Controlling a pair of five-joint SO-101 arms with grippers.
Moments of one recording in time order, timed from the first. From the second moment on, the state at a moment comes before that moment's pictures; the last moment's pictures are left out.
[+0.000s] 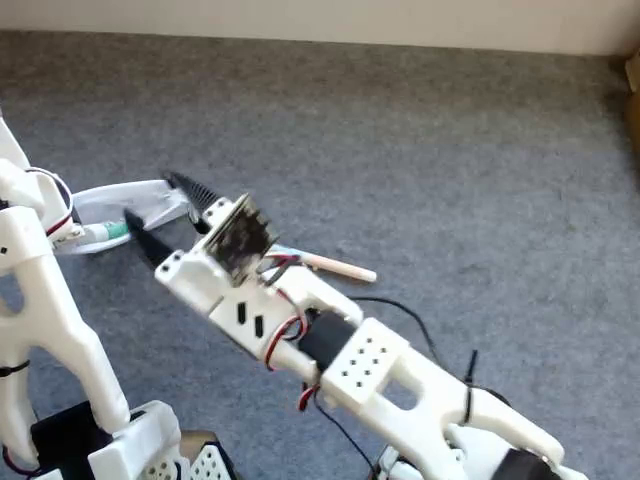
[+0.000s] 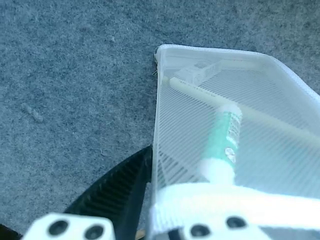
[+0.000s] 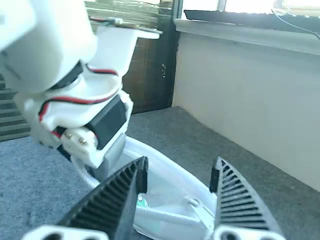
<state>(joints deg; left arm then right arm) -33.2 -13.3 -2.9 99.2 9.2 -54.9 -34.5 41.8 -1.2 2.9</state>
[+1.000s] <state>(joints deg) -34.6 -13.3 -0.5 97.3 9.3 -37.3 -39.0 39.7 37.1 -0.4</state>
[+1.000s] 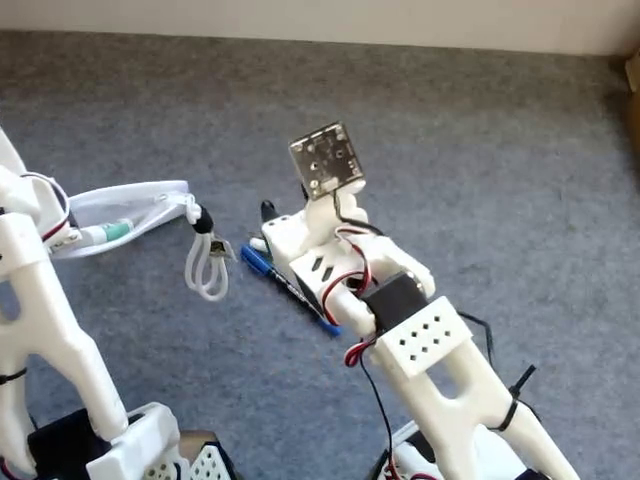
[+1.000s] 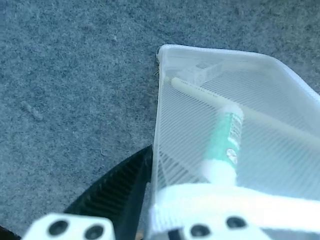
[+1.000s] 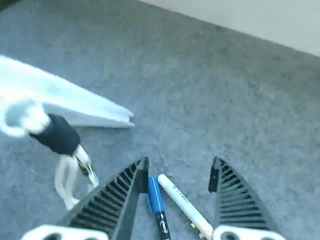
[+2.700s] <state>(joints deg) -37.8 -13.4 1.4 96.0 9.4 -43.0 26.0 0.0 59.3 10.8</state>
